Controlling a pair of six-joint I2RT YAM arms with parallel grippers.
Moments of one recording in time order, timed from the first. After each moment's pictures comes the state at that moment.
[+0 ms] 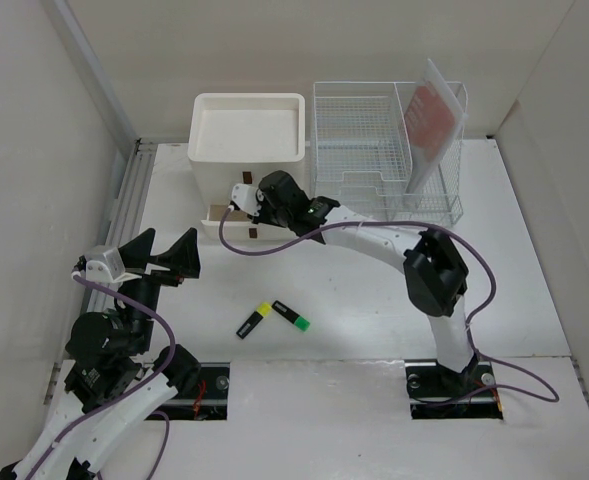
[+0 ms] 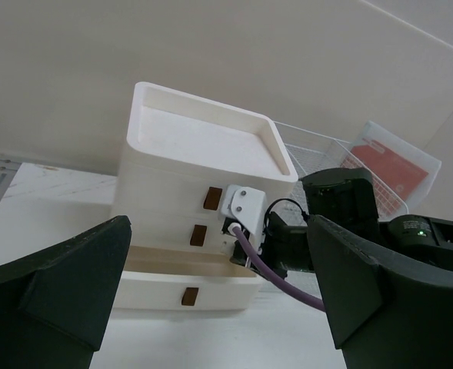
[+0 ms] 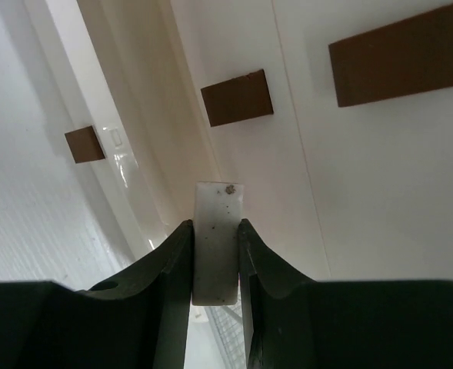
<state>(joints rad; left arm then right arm) -0.71 0.16 0.68 -0.17 -0.55 -0.18 0.90 2.04 1.71 -0.28 0.18 -0.67</state>
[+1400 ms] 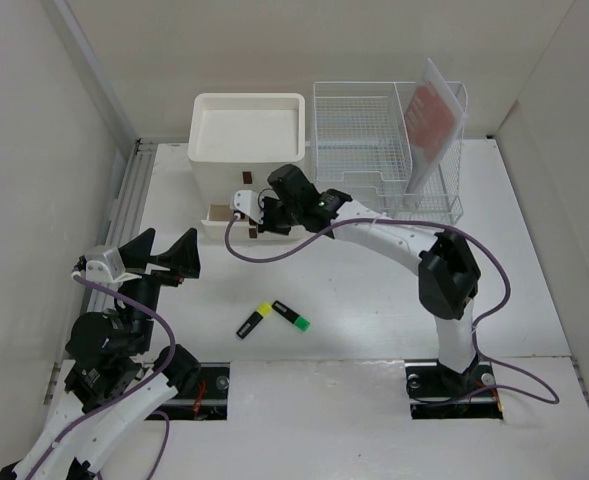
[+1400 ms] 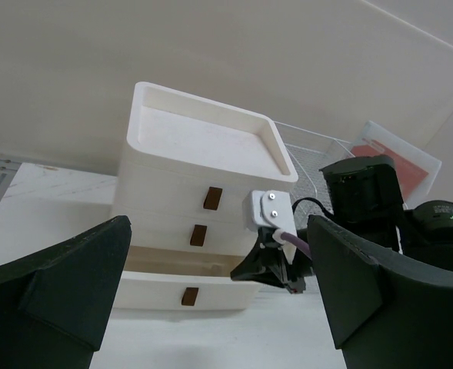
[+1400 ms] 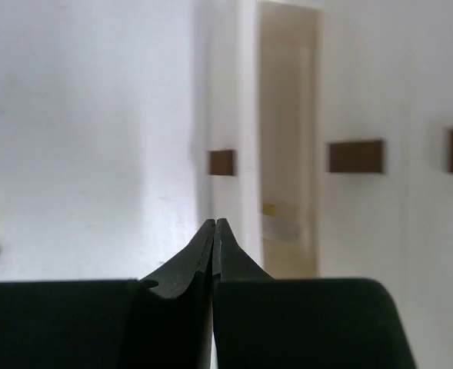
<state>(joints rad) -0.71 0.16 0.68 -0.17 -0.55 -0.18 0.87 1.98 1.71 -0.39 -0.21 -0.69</state>
